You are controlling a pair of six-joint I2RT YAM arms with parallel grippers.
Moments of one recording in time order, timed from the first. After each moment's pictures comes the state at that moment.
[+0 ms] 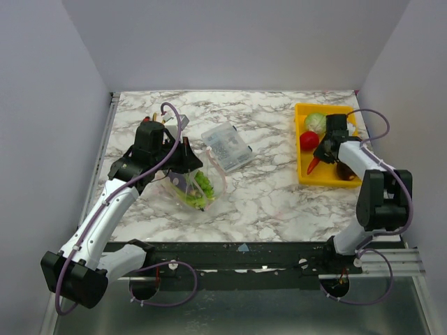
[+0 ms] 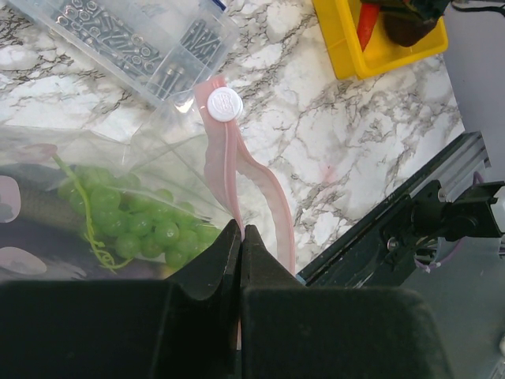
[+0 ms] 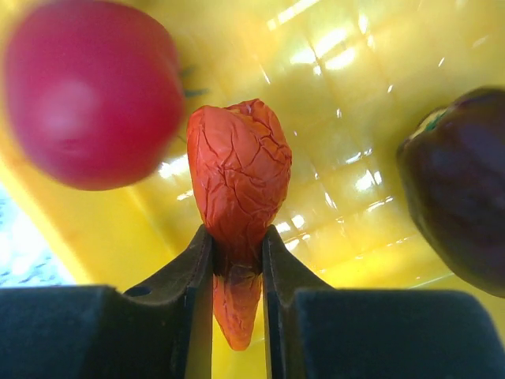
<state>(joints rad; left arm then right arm) -0.37 1.06 1.05 -0.58 0.46 -0.36 -0.01 1.67 1.04 -0.41 0.20 0.56</state>
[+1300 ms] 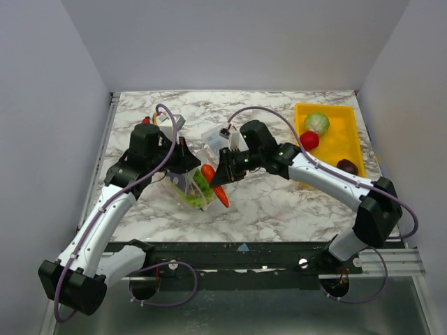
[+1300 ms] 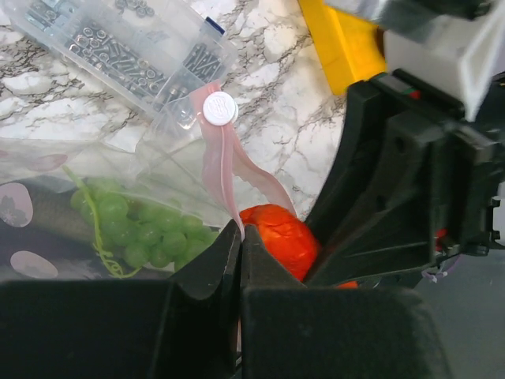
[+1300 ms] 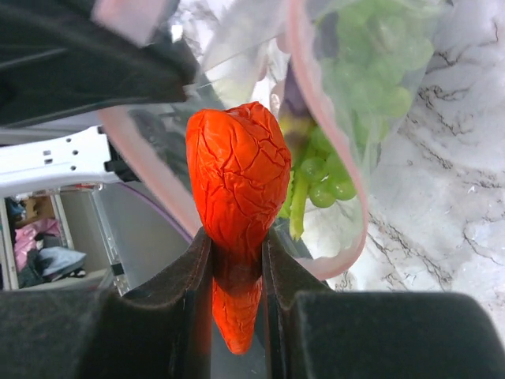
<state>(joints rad) -0.35 1.01 1.02 -0.53 0.46 -0.34 0.80 1.55 1.26 -0.34 -0.61 0.52</state>
